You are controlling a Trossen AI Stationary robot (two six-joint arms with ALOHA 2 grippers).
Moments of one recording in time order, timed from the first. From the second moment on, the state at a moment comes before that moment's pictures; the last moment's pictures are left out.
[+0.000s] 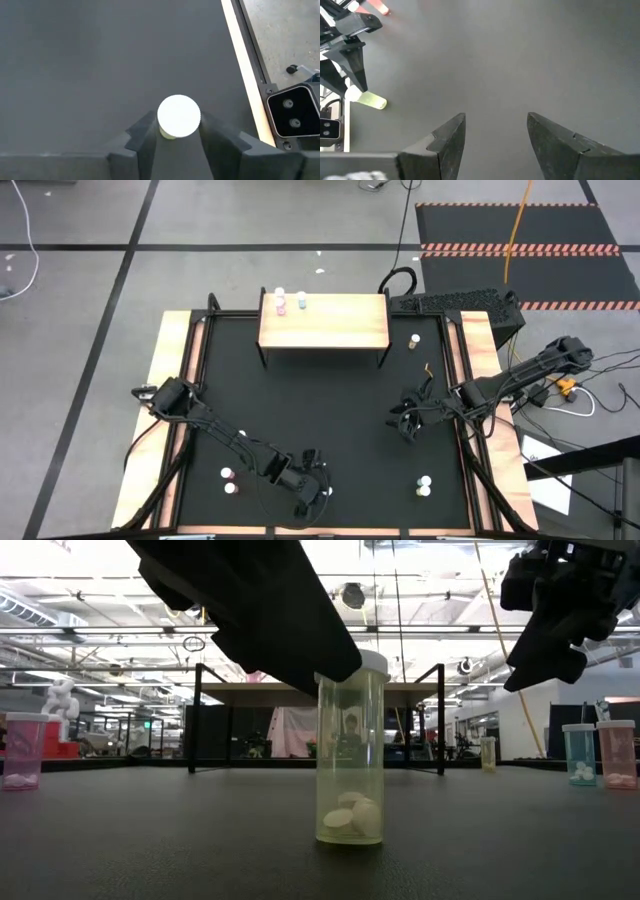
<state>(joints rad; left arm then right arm) -0.53 2.01 1.34 -0.16 -0.13 -0.40 0.37 0.92 0.48 -0.35 0.29 0.85</state>
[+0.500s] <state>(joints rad) -0.47 1.95 1.39 -0.23 -0.13 -0.48 0.37 0.92 0.48 -0.33 0.33 0.85</state>
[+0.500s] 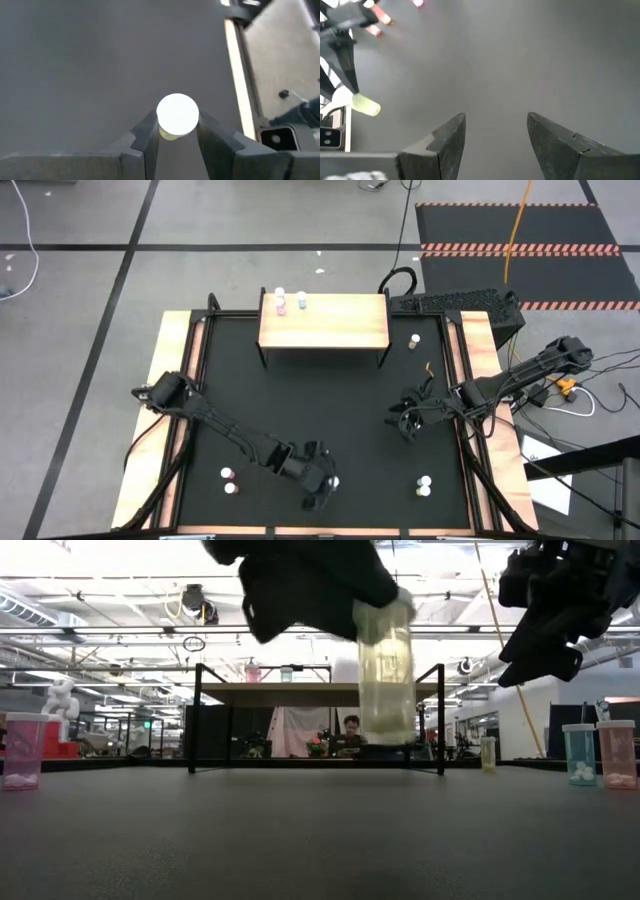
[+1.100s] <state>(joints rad) -0.03 1.67 1.55 -0.68 -0.13 -0.34 0.28 0.95 0.48 -0.18 0.39 0.85</state>
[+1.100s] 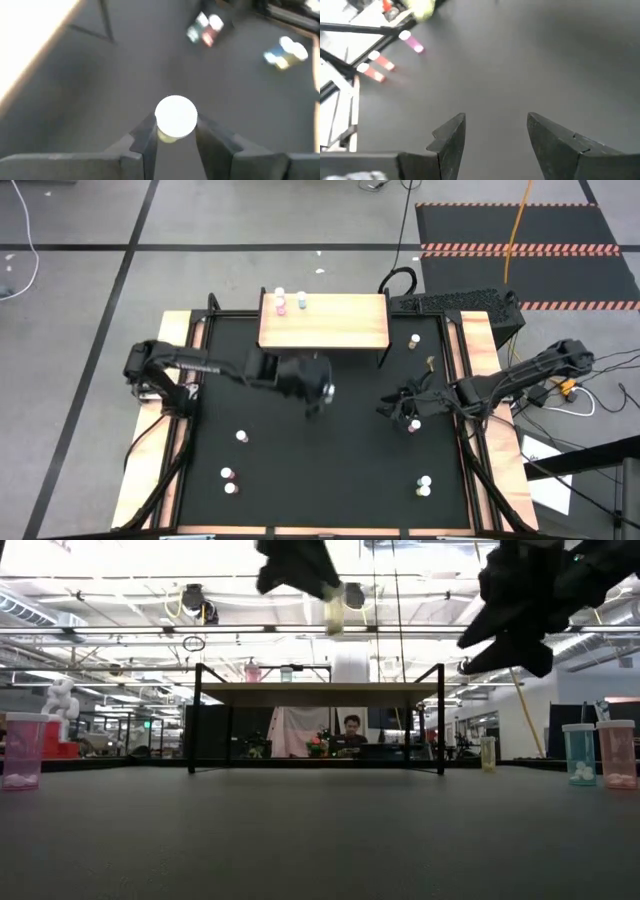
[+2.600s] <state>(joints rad) 0.57 2.17 2.27 -0.98 0.05 0.15 -0.05 0.98 0.48 -0.16 0.33 0.90</state>
